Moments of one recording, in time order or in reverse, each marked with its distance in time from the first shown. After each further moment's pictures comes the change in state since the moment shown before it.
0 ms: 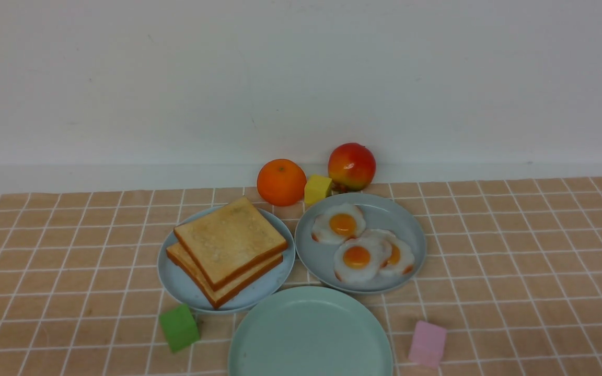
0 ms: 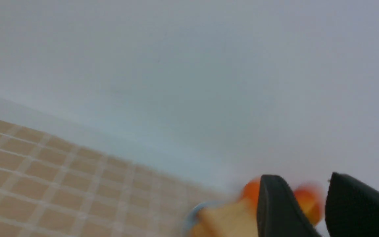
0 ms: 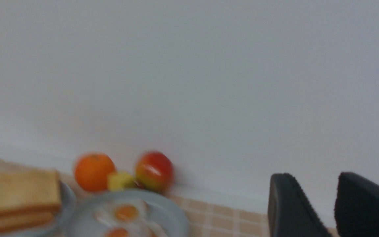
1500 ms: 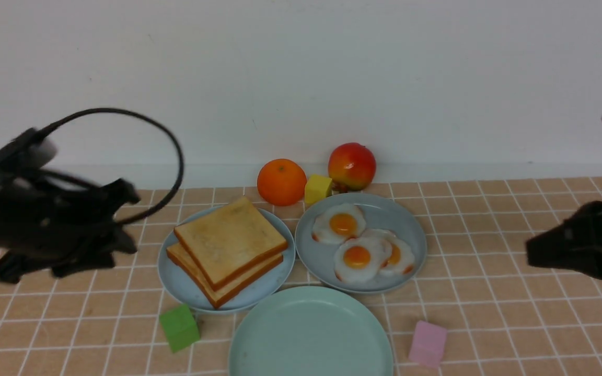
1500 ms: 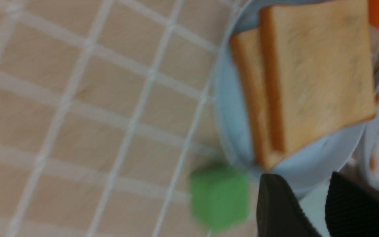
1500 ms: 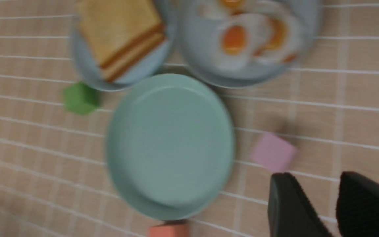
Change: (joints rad) right arm 0.000 1.098 -0.927 1.375 1.117 -1.026; left arm 0.000 1.491 -0.992 -0.305 0.720 0.170
